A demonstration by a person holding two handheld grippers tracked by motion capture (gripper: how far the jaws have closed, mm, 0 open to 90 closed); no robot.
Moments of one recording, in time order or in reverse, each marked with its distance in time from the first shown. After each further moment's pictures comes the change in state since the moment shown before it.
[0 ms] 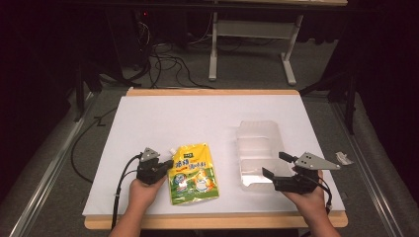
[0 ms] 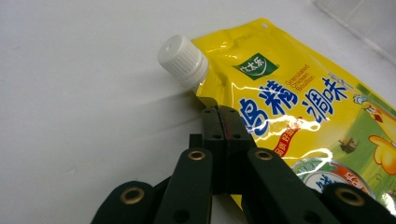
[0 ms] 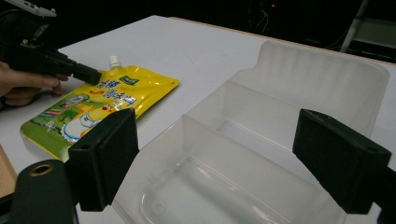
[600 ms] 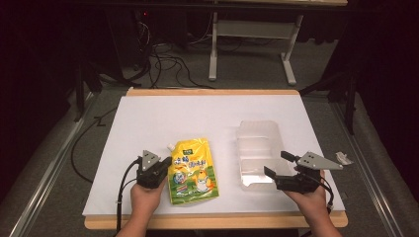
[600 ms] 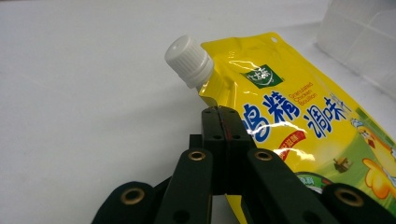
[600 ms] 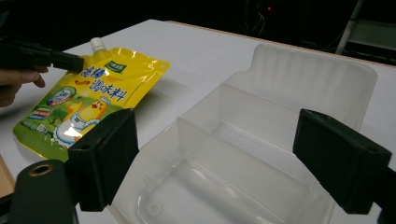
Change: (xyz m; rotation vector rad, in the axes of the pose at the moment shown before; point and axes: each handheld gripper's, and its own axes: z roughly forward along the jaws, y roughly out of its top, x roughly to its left) left arm -0.034 0.005 -0.024 -0.143 0.155 0.039; right arm -0.003 0.001 -0.003 -0.010 -0.011 0.010
